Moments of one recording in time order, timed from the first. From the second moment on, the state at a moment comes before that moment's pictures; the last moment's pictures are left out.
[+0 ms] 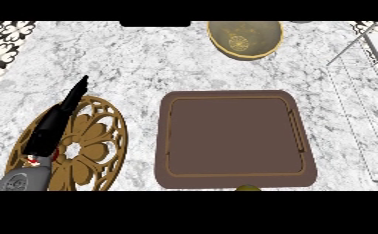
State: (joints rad) left arm -0.10 0.27 0.09 -1.40 -0.23 -0.16 -0.15; right arm -0.37 -0.62 -0.65 -1.44 0.67 0.30 0.12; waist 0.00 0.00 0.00
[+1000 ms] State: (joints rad) left arm -0.07 0.27 0.11 -1.42 -0.22 -0.17 -0.14; right arm -0.19 -0.94 -1.32 -1.30 0.21 0.58 0.20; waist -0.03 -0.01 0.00
